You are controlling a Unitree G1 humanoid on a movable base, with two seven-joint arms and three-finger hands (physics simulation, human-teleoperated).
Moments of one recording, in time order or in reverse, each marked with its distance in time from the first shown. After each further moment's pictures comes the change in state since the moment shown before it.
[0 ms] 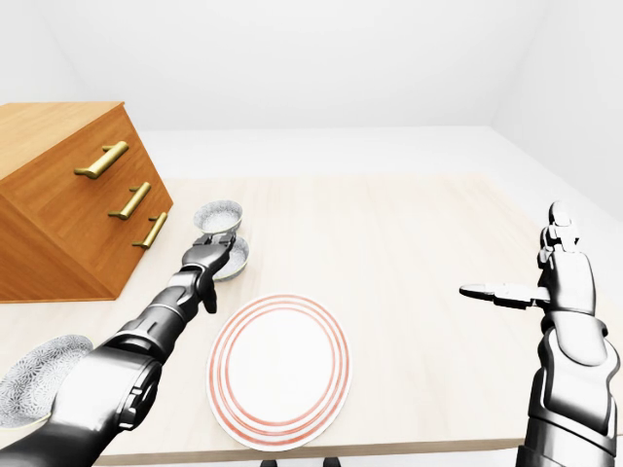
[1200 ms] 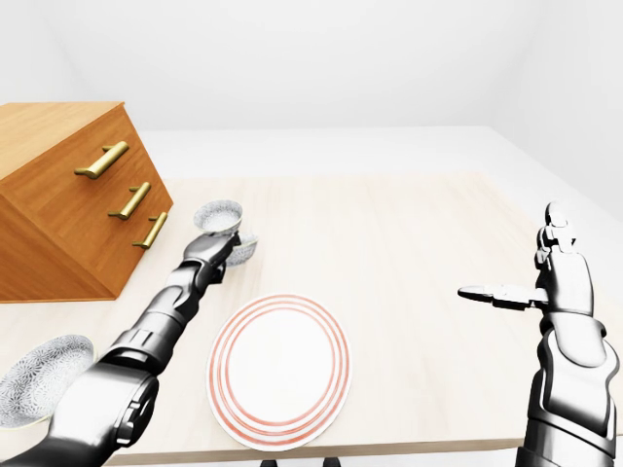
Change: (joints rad) left arm 0.088 0.004 0.007 -0.243 -0.047 -0.005 -0.063; right arm 0.006 0.006 -0.001 -0.008 -0.002 -0.003 0.017
